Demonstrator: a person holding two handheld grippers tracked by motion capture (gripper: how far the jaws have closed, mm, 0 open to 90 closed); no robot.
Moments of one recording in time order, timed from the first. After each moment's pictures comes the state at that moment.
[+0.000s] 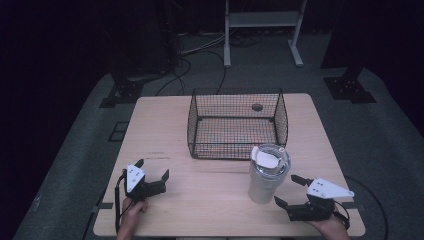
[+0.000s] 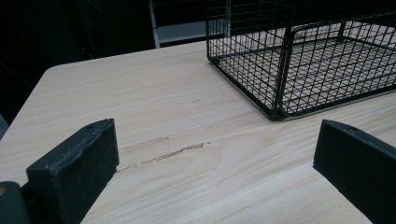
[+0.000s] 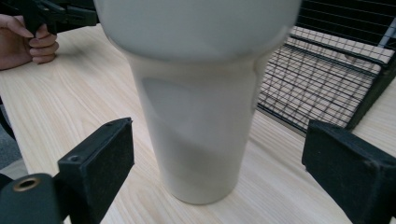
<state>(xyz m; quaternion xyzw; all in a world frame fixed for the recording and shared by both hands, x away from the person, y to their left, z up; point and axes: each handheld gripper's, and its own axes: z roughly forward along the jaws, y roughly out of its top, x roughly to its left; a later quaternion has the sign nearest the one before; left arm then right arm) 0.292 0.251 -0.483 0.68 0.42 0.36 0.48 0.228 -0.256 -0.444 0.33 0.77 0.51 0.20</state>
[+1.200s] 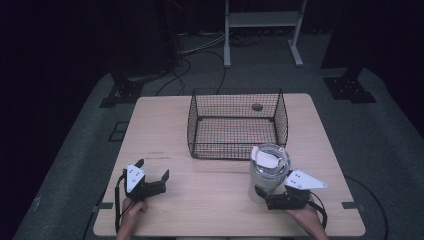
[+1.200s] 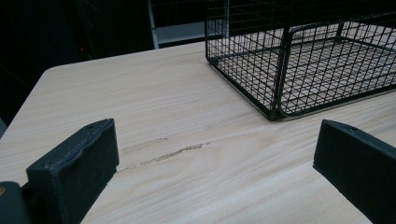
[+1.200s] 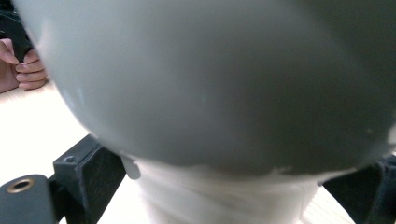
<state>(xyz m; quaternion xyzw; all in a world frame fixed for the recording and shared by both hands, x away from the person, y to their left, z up) 0.292 0.251 -0.484 0.68 0.42 0.35 0.48 0.259 -0.211 -0.458 0.31 0.75 0.55 0.22</state>
